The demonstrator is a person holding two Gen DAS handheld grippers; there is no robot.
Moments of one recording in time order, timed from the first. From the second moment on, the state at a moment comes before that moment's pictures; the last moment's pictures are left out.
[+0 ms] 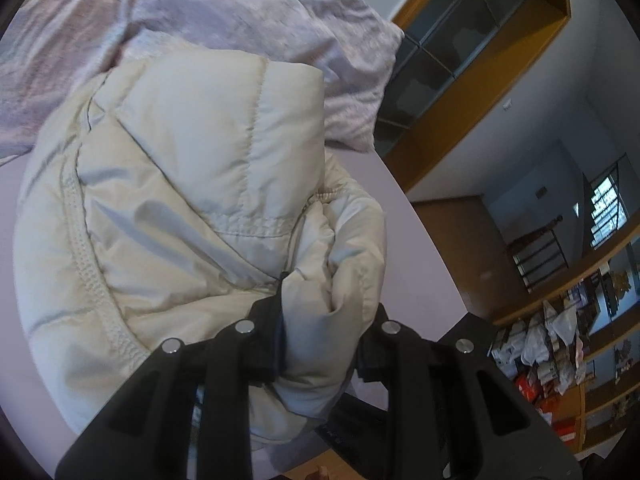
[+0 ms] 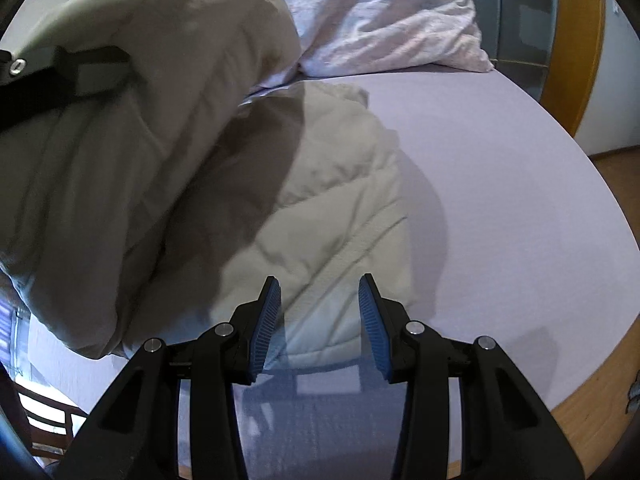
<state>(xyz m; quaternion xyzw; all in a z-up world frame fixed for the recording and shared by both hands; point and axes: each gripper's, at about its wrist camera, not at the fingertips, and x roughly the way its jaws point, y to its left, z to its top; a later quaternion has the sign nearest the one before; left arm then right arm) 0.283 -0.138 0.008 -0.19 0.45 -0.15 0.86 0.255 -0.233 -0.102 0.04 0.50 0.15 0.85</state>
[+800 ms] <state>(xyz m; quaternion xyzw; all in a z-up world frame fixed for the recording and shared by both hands) 0.247 -0.145 0.043 -0.11 0.44 -0.16 0.88 0.255 -0.265 -0.106 0.07 0.51 0.12 0.85</state>
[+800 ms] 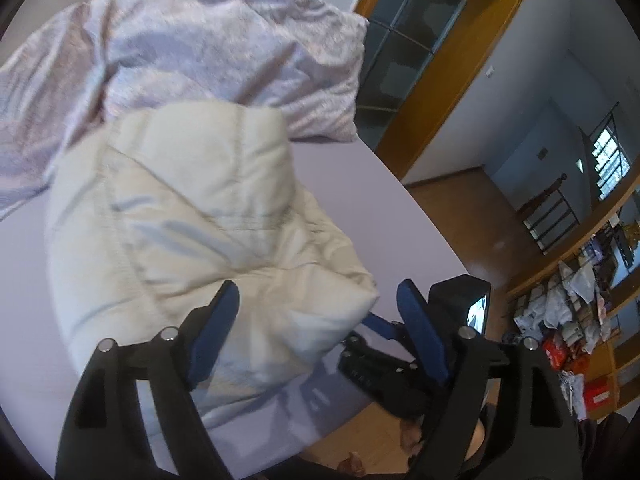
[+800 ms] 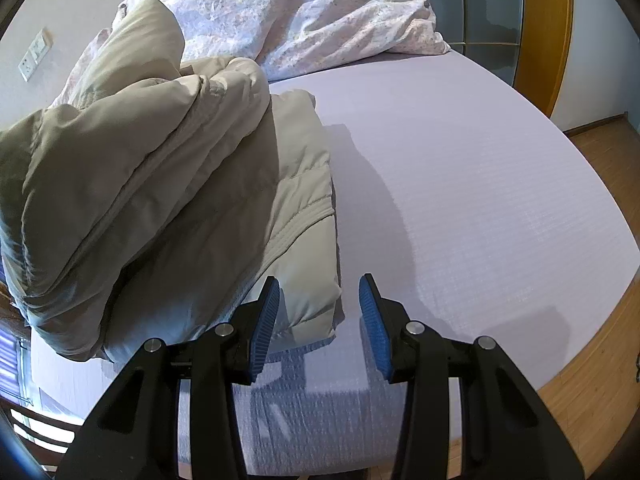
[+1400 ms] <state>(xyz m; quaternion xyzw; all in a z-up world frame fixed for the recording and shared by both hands) 0.268 -0.009 0.004 -0.16 0.46 0.02 0.88 0.246 -0.273 -0.105 0.06 0.51 0.10 0.85</state>
